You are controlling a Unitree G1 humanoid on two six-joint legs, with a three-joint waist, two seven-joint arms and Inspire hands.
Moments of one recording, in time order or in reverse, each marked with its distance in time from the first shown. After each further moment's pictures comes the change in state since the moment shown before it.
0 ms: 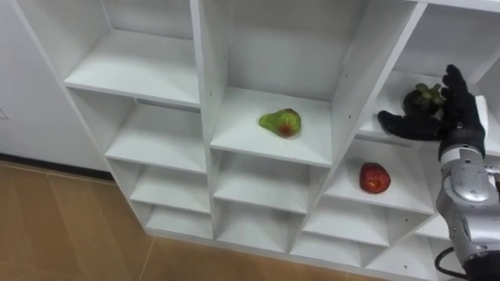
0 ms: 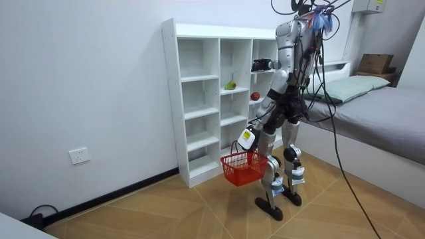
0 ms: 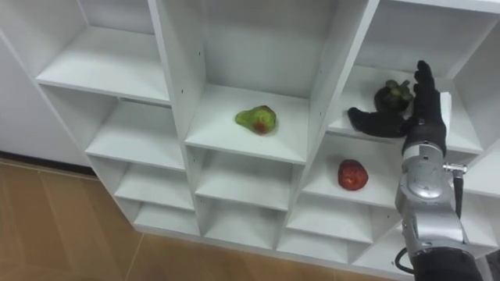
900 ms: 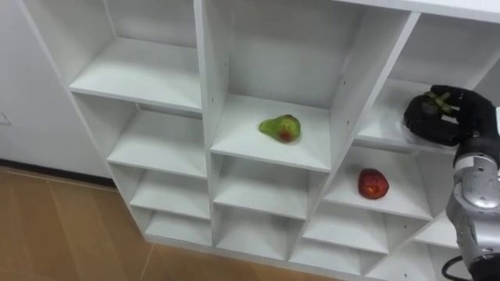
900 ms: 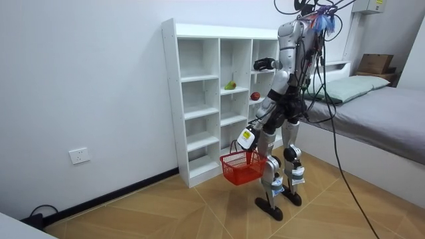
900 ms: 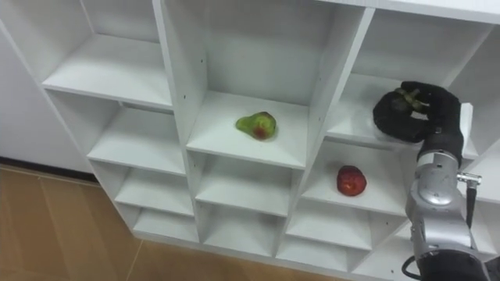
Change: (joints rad) left arm -0.006 -0.001 0.001 0.007 0.000 0.006 0.002; right arm -0.004 -0.004 -0.058 0.096 -0.032 -0.044 -0.020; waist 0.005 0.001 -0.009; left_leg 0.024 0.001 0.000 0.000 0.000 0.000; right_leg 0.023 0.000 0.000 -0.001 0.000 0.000
